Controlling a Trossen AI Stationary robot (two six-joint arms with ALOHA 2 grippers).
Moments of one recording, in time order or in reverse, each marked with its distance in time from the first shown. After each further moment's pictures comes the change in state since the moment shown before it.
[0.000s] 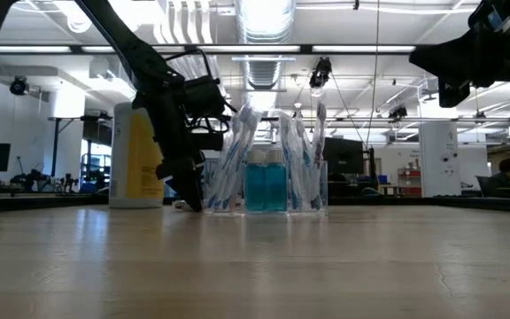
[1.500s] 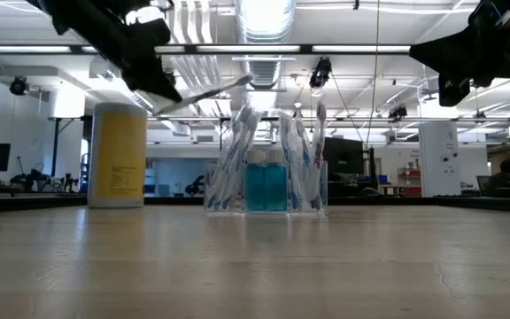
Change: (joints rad) left arm -0.053 -0.794 -0.169 -0.062 0.017 -0.293; right arm 0.000 -0.002 0.000 0.033 0.004 0.046
